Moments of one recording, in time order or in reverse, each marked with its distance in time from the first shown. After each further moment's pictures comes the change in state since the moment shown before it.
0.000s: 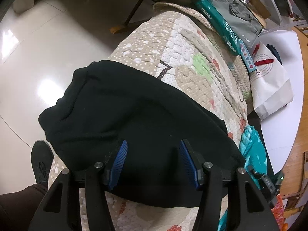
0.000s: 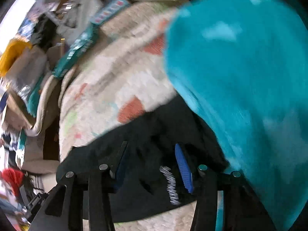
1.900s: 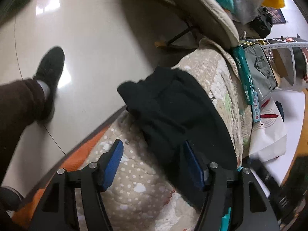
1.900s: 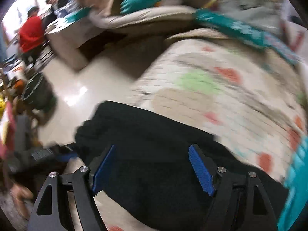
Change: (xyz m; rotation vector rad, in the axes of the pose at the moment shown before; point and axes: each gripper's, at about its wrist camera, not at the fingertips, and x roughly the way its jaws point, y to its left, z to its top) left arm -0.027 0.102 -0.054 -0.376 -0.179 -0.055; right arm 0.092 0.307 -0.110 -0.960 0.272 0.127
